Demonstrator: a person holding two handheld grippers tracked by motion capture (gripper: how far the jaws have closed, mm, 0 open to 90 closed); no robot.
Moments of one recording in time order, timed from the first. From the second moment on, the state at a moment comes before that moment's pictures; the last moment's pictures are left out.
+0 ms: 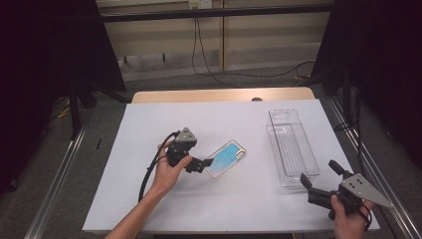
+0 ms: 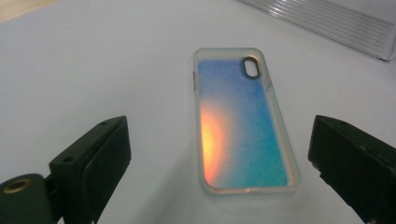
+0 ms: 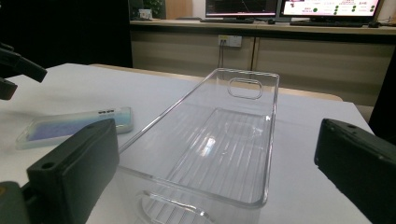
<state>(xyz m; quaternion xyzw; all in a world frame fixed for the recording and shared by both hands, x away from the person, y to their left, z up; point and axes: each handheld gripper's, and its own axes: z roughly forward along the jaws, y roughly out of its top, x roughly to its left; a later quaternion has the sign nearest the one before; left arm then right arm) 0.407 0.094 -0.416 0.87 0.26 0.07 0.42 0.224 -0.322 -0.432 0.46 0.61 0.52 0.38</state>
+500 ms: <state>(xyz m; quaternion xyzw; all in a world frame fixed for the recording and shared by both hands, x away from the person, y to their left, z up) 0.414 0.069 -0.427 0.88 0.26 0.07 0.40 0.225 -0.322 -0.432 0.46 0.61 0.52 0.38</state>
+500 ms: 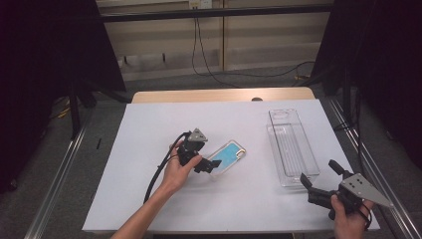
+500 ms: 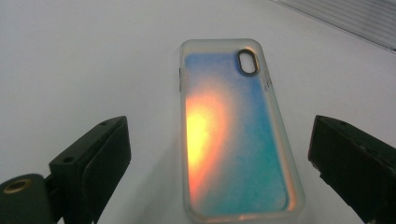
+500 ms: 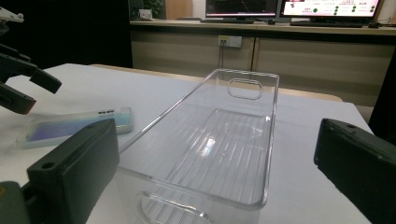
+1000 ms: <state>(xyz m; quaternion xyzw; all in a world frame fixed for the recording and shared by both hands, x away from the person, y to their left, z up) 0.425 0.036 -0.432 0.90 0.25 0.05 0.35 0.225 -0.321 -0.432 0.46 0.61 0.52 0.38</state>
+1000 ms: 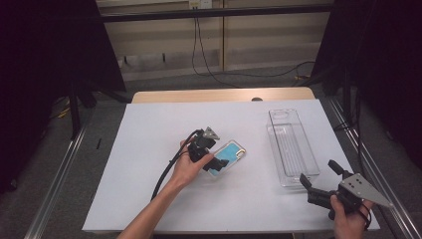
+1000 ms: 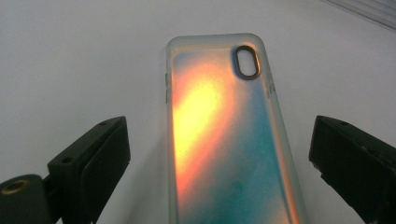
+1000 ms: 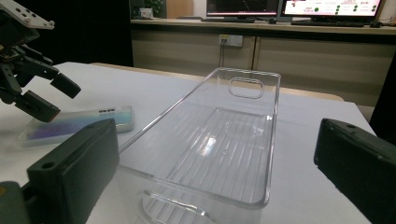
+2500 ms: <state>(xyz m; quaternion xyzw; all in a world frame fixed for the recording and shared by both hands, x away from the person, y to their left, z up) 0.432 0.002 -0.447 0.93 0.24 0.05 0.26 0.225 -0.320 -0.433 0.46 0.61 0.52 0.38</state>
